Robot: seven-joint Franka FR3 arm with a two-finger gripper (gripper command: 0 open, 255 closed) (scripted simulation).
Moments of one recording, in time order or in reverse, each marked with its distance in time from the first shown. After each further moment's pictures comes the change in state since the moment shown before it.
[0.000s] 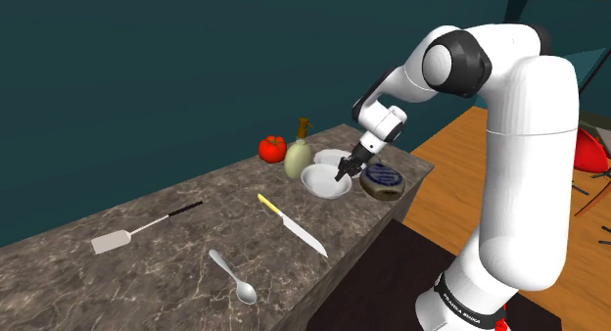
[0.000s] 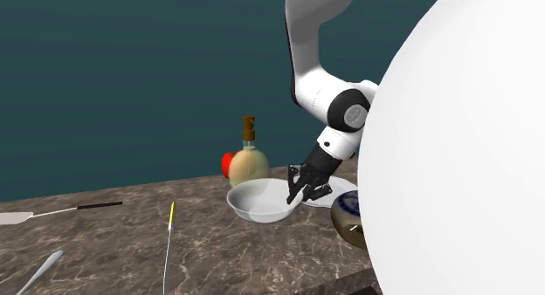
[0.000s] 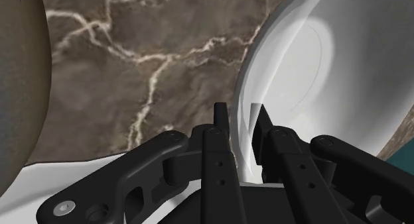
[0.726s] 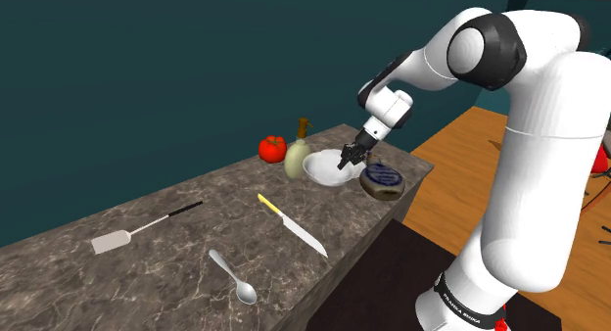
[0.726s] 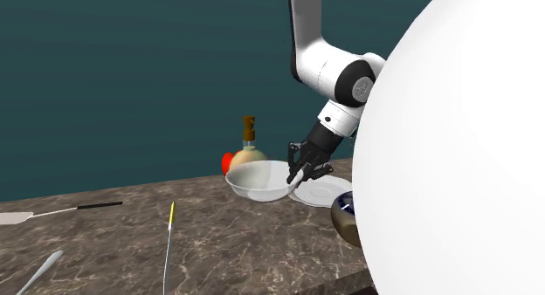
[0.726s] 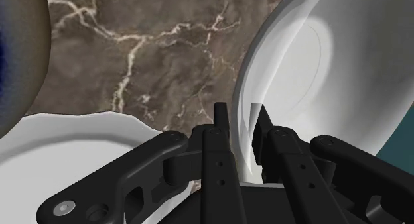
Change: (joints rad) arm 0.041 -0.136 -0.053 -0.018 -0.128 -0.037 0.121
